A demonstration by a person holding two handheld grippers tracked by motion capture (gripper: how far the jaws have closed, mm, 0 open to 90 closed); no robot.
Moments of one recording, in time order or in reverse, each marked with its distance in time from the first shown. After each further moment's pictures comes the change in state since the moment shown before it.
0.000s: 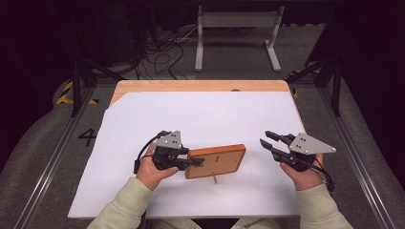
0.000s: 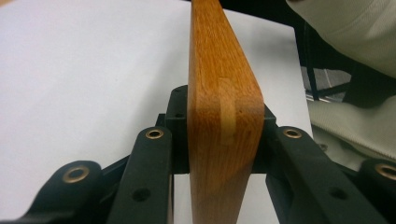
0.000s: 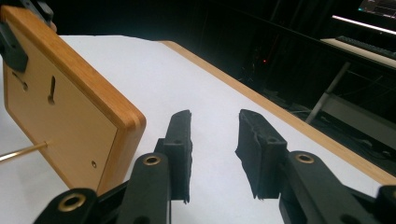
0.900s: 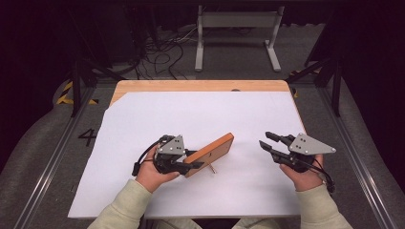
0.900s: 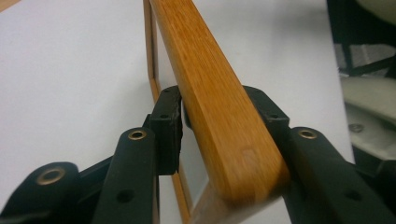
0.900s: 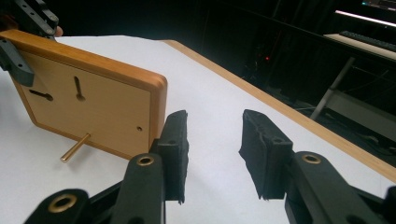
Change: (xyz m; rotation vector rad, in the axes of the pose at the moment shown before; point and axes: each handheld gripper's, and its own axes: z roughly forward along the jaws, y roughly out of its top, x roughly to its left) left arm -0.008 -0.006 0.007 0.077 0.068 0.054; right arm 0.001 -0.003 0.000 0.001 0.011 0.022
